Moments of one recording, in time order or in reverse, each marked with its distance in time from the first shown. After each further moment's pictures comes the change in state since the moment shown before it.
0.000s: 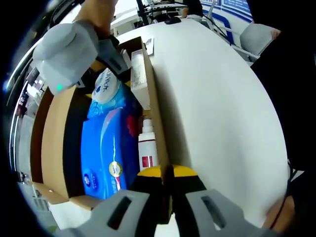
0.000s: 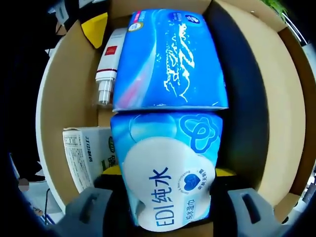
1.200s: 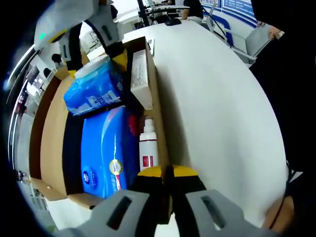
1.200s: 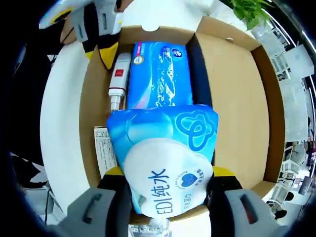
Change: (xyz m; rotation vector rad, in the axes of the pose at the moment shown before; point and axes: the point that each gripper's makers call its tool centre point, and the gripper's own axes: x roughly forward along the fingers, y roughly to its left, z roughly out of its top) left arm -0.001 0.000 0.000 -0.009 -0.014 -0.011; right arm -0.072 -0.019 -0.001 0.033 -0.088 -0.126
